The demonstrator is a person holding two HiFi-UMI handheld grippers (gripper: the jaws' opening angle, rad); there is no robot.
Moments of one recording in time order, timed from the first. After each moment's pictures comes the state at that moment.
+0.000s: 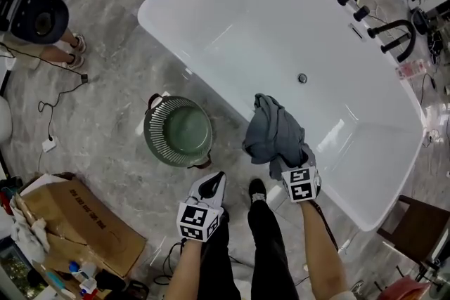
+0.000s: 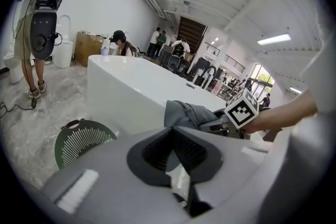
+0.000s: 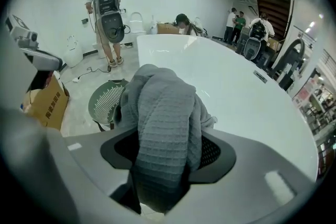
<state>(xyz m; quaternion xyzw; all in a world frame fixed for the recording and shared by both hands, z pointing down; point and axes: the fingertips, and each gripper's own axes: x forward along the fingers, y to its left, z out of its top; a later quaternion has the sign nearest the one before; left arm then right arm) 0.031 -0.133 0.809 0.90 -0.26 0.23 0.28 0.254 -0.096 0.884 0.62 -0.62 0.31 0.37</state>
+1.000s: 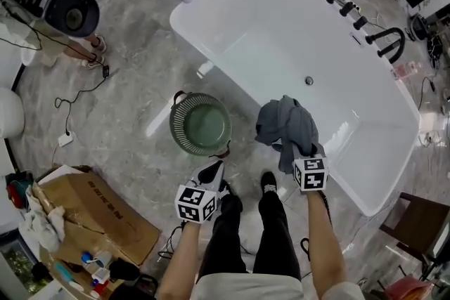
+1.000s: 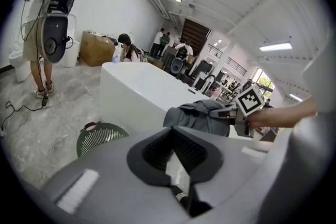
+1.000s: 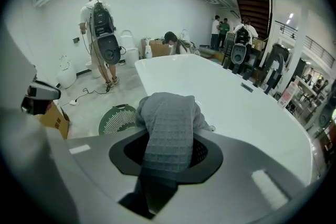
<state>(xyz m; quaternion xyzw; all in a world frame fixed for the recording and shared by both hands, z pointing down) -0.055 -0.146 0.739 0.88 -0.27 0.23 0.31 0.211 -0.113 0.757 0.67 -0.60 0.30 0.30</state>
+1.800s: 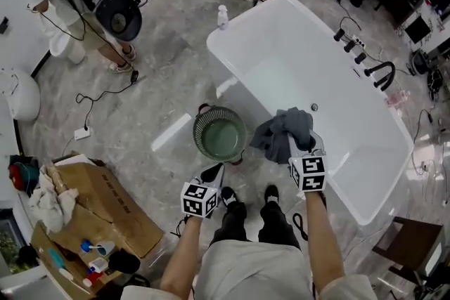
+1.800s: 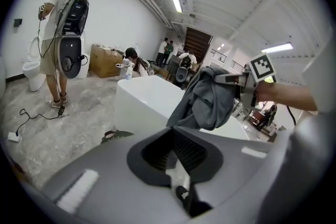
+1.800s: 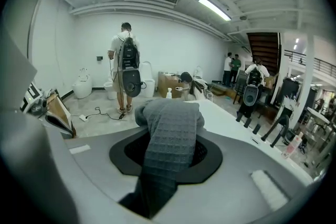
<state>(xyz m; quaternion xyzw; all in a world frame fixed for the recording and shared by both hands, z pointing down) -0.148 -0.136 0.653 0.88 -0.31 0.21 0.28 0.096 -0.176 0.542 0.67 -0.70 0.14 0.23</state>
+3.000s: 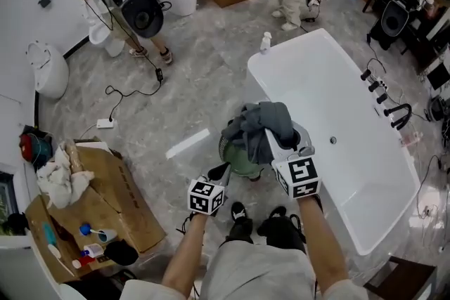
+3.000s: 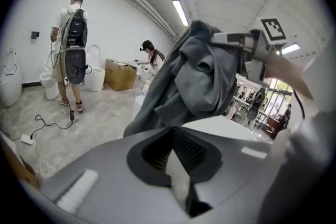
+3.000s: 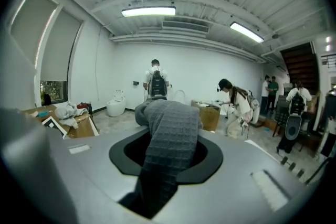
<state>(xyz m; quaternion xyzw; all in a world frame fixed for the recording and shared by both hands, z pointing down) -0.217 -0.175 0.595 0.87 -0.39 0.17 0.26 -0.096 -0.247 0.388 0.53 -0.84 0.02 0.14</state>
